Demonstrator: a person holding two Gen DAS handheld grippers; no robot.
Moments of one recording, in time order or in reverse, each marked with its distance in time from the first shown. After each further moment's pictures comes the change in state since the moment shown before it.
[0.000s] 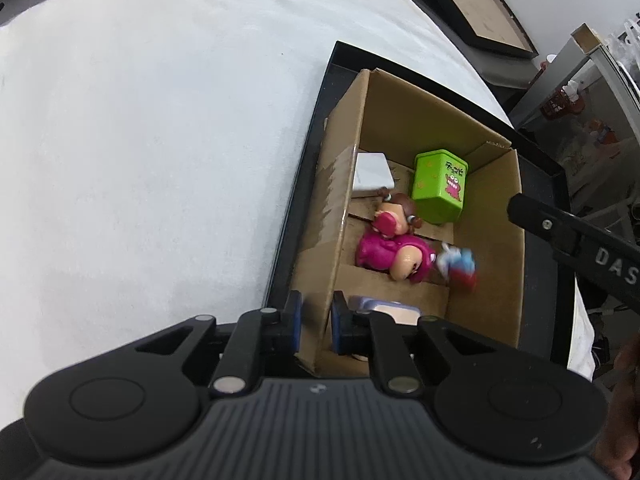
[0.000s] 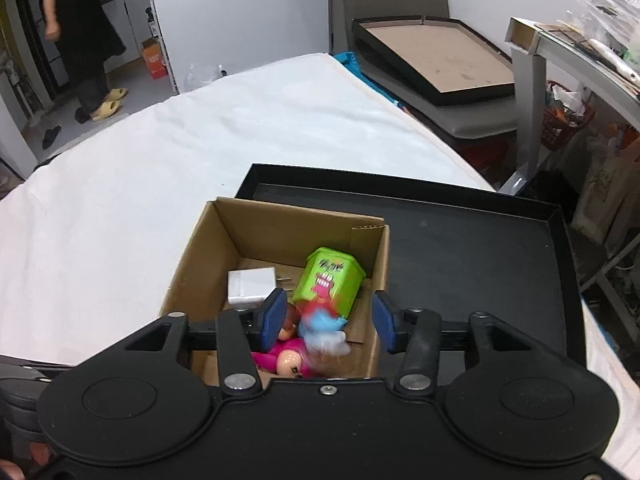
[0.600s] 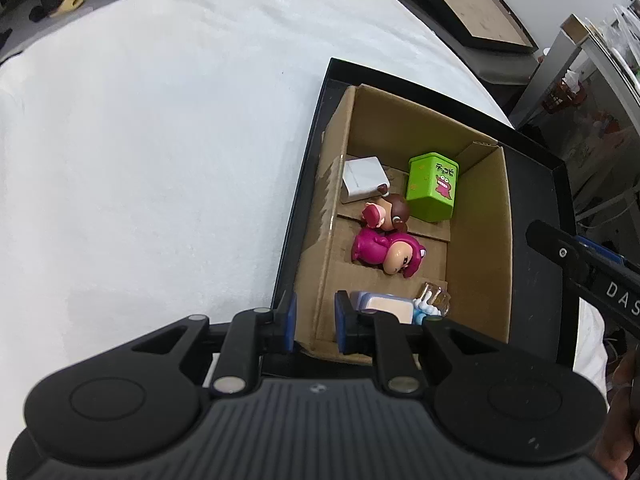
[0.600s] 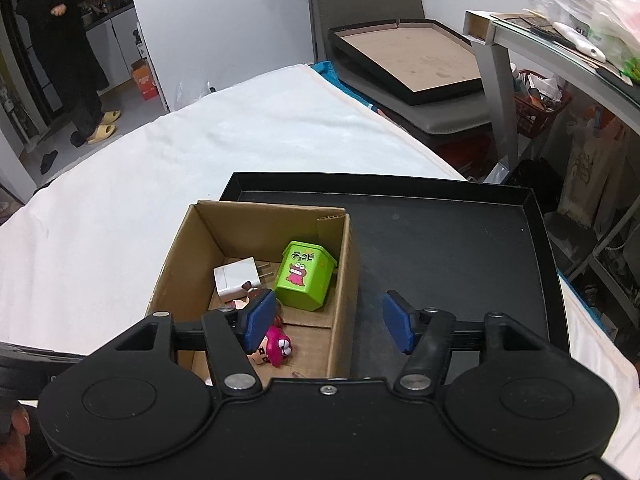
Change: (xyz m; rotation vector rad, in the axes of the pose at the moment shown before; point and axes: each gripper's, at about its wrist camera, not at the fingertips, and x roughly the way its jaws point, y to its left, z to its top) left arm -0.027 -0.021 -0.003 0.046 -0.027 0.076; right arm -0.024 -0.032 -0.017 0.072 -0.035 0.016
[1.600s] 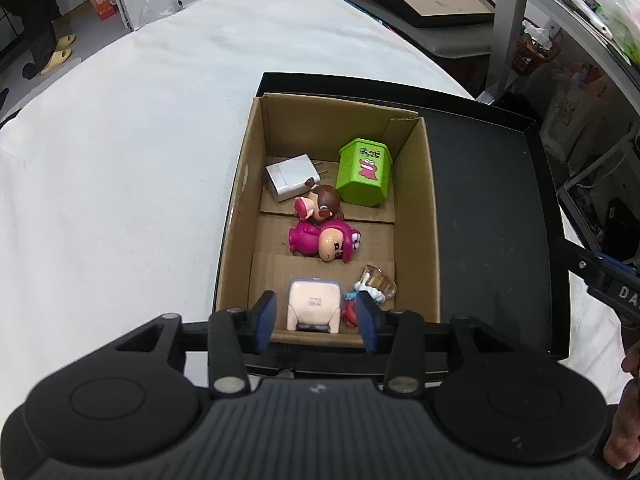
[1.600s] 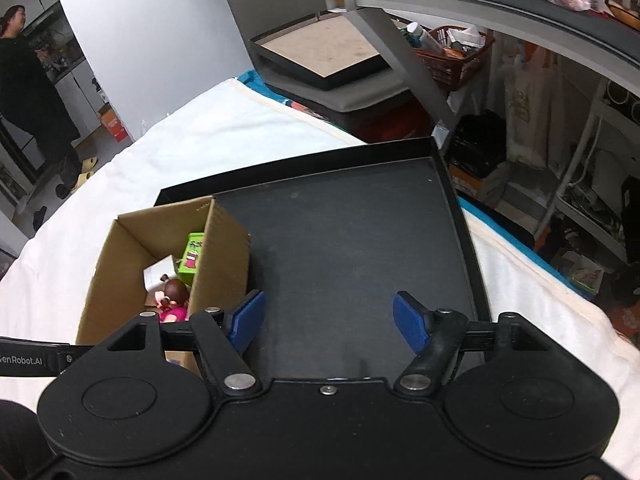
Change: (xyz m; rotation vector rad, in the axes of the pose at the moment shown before) left arm -0.018 -0.086 -0.023 0.143 -0.032 0.091; right arm -0.022 -0.121 -0.036 0.183 -0.008 0.009
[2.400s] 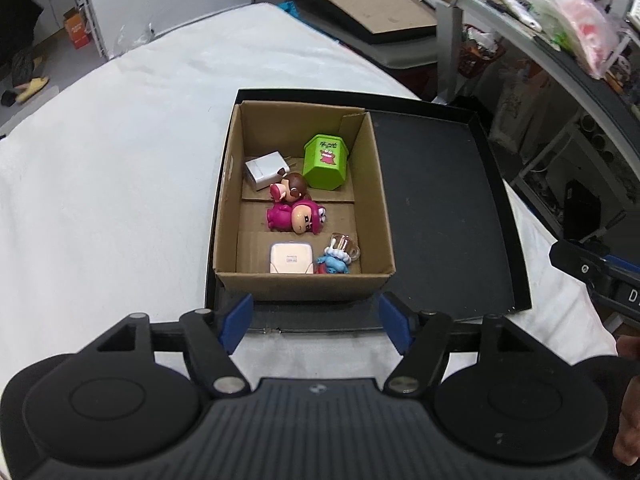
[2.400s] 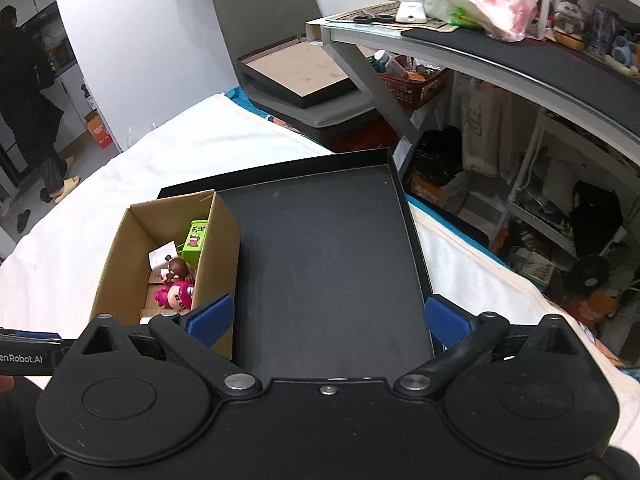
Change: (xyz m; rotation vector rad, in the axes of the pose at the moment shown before) left arm -0.059 0.004 -0.053 0.076 -0.088 -0.093; right arm -0.081 0.010 -0.030 0.003 -0.049 -0.089
